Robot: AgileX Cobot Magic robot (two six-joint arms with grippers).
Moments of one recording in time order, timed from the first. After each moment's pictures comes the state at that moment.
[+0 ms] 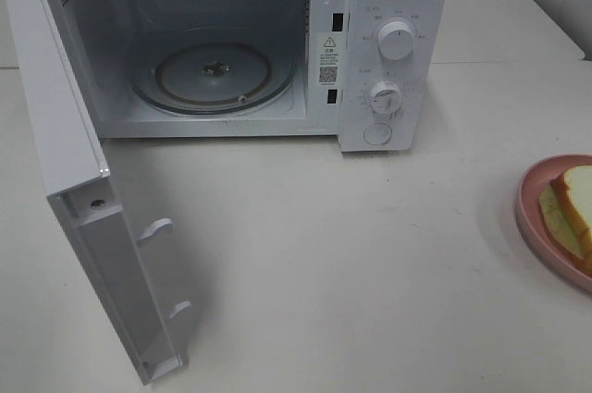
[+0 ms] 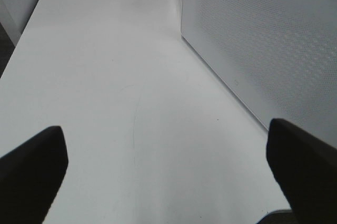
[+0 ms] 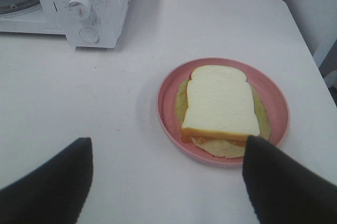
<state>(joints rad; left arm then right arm) -0.01 0.00 -0.52 -0.03 1.08 0.03 0.08 0.00 -0.50 -0.05 1.01 0.03</state>
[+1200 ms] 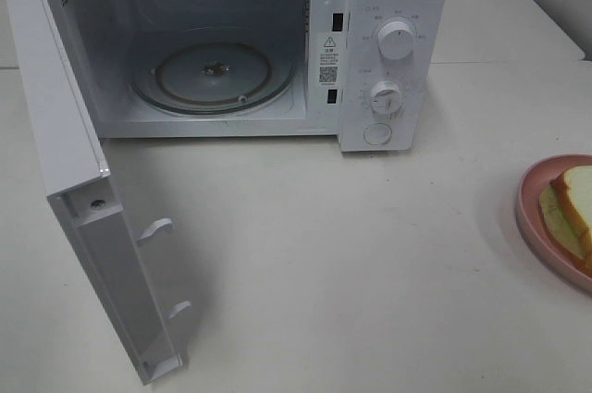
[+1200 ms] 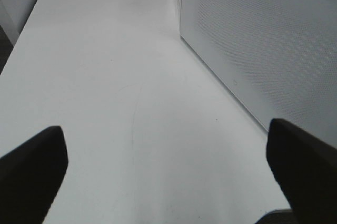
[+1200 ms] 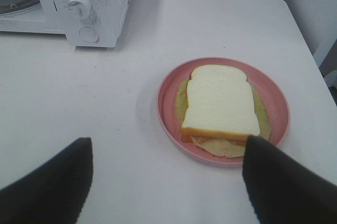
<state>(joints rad) -0.01 0.00 -0.52 -0.04 1.08 0.03 0.08 0.00 -0.50 -0.05 1.01 0.03</state>
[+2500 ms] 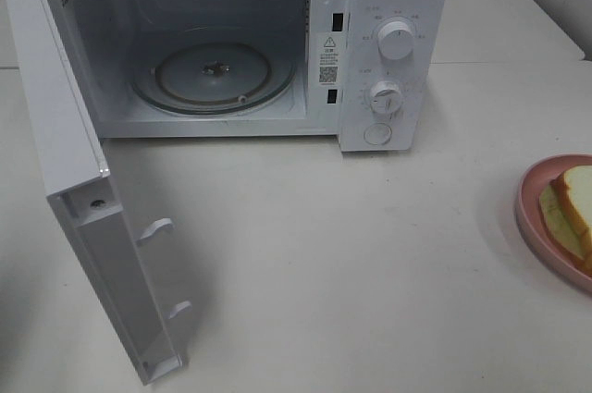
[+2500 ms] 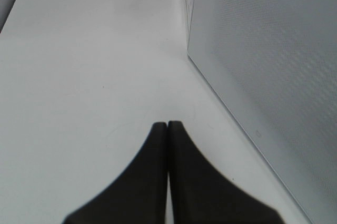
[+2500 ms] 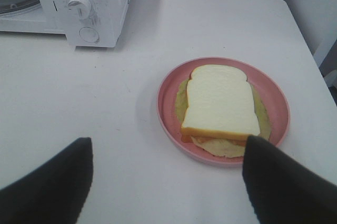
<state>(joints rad) -0.01 0.65 -0.44 -0.05 0.44 0.03 0.08 0.00 -0.50 -0.05 1.01 0.03</state>
